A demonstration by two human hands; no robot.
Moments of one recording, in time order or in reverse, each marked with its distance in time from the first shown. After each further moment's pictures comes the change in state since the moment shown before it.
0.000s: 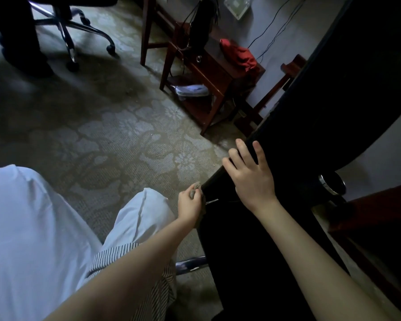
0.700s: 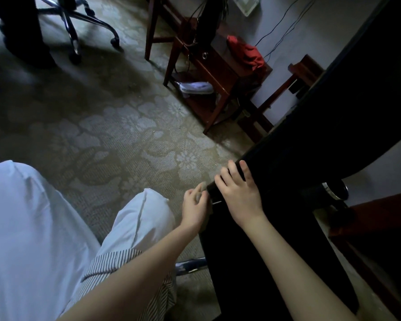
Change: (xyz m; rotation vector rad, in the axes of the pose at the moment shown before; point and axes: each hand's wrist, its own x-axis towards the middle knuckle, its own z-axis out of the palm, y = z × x) left_hand 0.003 -0.013 0.004 -0.026 -0.071 -0.029; right_hand -0.014 -0.041 0.017 -0.016 -0.267 -0.090
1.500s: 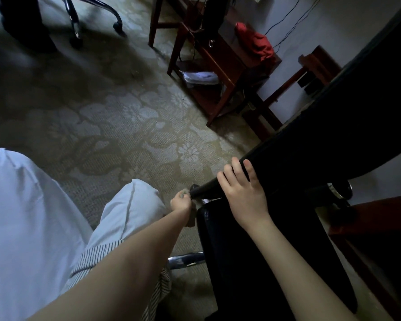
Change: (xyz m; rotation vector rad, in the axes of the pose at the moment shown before) left_hand 0.056 -0.065 0.000 0.006 0.240 -0.453; right_hand -0.004 -0.002 0.006 0.027 0.097 0.006
